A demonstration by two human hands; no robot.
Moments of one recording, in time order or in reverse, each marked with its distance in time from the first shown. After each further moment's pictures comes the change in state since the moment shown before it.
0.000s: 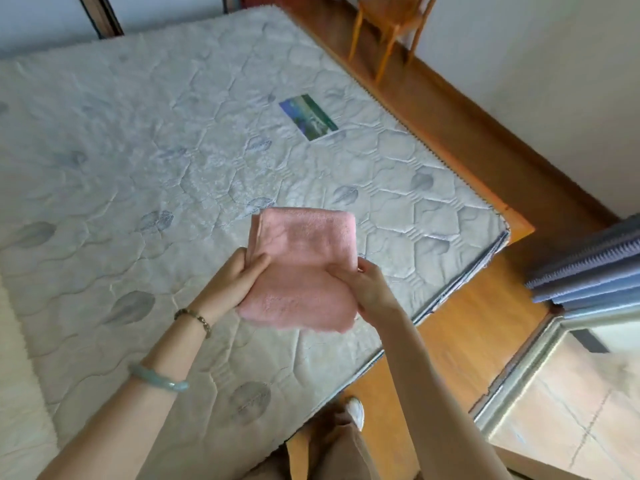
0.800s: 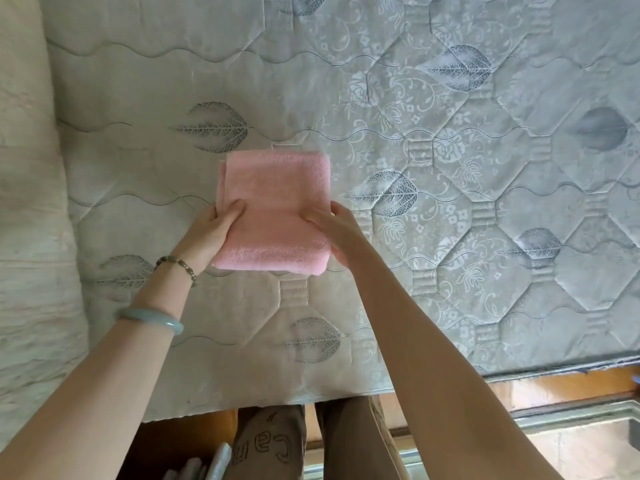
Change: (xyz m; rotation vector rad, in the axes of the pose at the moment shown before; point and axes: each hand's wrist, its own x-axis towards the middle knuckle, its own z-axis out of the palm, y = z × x) left_hand 0.060 -0.415 -0.037 -0.557 0.374 -0.654; right_hand 0.206 0.238 0.278 -0.425 -0.483 0.379
